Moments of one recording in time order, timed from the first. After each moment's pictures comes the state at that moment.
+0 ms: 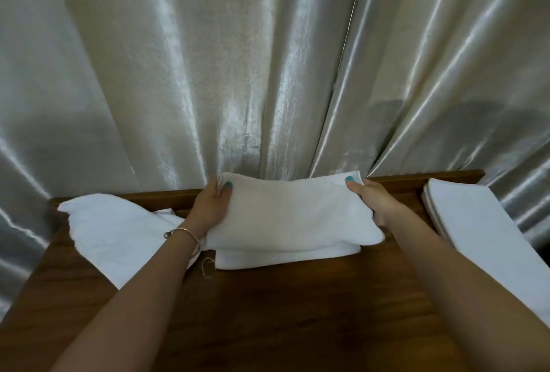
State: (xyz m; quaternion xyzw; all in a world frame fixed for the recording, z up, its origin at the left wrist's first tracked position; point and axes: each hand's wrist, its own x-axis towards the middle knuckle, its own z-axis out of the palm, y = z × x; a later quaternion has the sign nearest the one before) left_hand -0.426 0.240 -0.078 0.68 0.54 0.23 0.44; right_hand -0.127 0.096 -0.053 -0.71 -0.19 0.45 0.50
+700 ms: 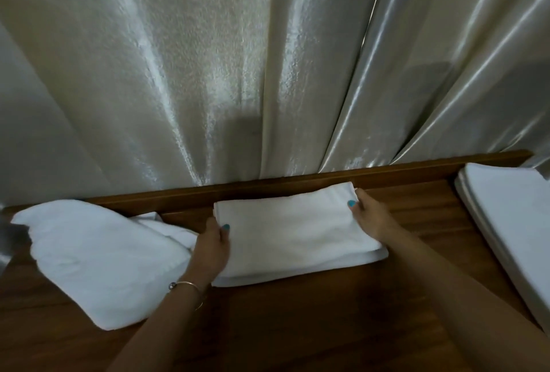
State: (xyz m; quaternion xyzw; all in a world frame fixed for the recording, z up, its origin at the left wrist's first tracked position) left_hand -0.428 0.241 -0.192 0.72 0.58 0.18 0.34; right_hand -0.112 0.135 -0.181 -0.85 -0.39 0.27 0.24
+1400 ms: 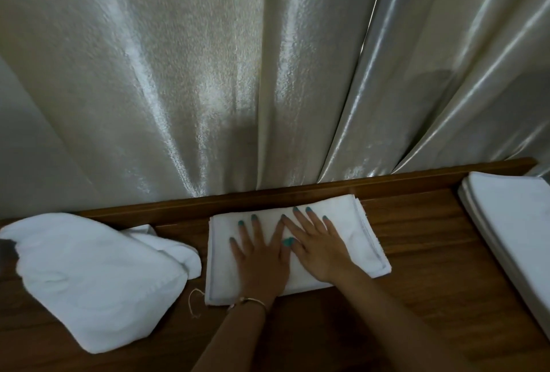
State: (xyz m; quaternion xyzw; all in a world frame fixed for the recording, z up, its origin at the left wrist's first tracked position) left_hand -0.339 0.195 -0.215 0.85 0.52 -0.01 0.11; right_hand -0.199 0.154 -0.215 -0.75 -0.66 0.11 0.05
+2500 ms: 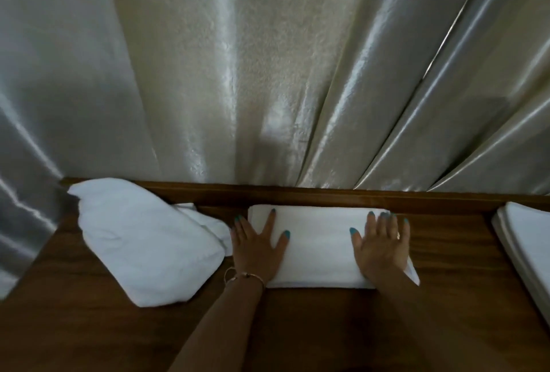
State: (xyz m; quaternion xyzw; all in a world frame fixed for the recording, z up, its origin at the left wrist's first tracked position) left_hand -0.409 0.225 -0.215 0.78 0.60 0.01 0.16; right_hand -0.187 0.139 -0.202 -0.89 -0.44 -0.04 -0.15
